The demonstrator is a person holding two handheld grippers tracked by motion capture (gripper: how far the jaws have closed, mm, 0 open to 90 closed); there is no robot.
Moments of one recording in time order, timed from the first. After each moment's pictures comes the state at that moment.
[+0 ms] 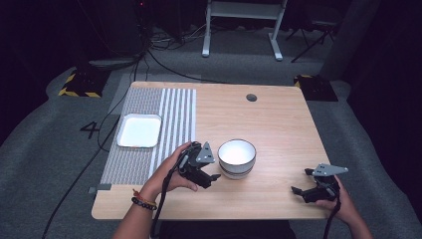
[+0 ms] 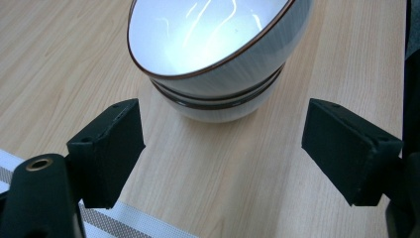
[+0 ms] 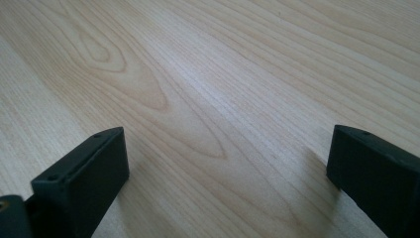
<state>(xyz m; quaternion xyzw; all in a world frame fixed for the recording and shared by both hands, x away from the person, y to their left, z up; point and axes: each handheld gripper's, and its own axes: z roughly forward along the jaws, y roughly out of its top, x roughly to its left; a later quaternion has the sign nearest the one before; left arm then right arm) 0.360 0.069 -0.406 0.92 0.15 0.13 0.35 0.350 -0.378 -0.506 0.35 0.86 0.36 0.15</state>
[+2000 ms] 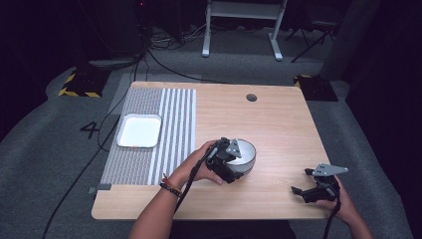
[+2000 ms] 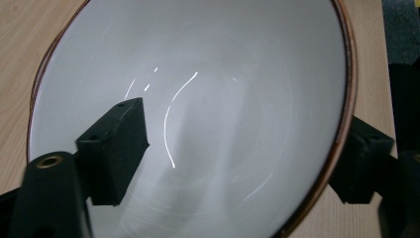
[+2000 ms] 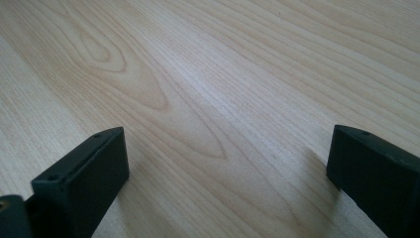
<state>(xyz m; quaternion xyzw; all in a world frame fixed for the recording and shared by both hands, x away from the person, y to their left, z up) 0.394 0.000 -0.422 0.93 0.10 0.05 0.34 0.350 -0.378 -0.506 0.35 0.86 0.36 0.15</state>
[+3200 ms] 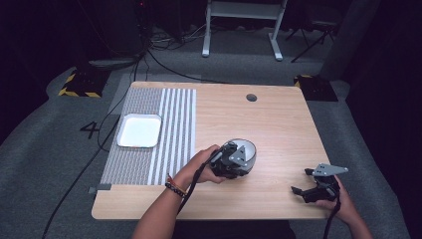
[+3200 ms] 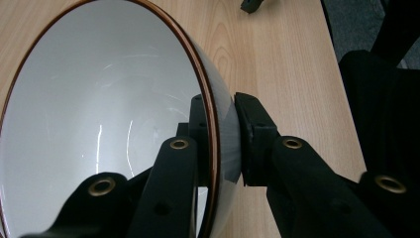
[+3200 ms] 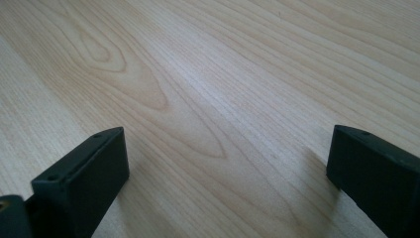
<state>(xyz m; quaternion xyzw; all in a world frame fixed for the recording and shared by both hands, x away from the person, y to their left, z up) 0.380 -0.009 -0.410 0.94 0.00 0.05 0.35 0.350 -0.378 -0.506 0.35 0.86 0.36 0.15</state>
